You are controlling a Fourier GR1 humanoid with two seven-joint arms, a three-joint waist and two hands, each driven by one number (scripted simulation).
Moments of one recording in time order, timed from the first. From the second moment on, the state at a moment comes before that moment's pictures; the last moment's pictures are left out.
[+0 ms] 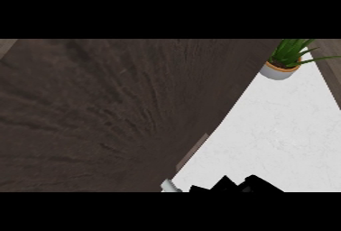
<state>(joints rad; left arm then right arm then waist) 0.30 0.70 -0.48 -2.18 0.78 0.18 -0.49 -0.69 -0.04 0.42 -2.37 -0.17 -0.15 1.01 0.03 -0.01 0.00</state>
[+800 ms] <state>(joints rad) 0.45 0.90 -0.08 -2.07 1.08 -0.24 -0.50 -1.16 0.00 0.58 -1.74 -0.10 -0.42 0.77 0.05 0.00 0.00</state>
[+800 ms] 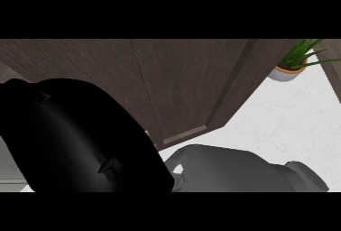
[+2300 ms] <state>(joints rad) 0.43 0.93 0.12 -2.03 1.21 -0.33 -0.40 -1.29 -0.01 0.48 -1.02 -0.21 -0.30 0.13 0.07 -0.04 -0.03</state>
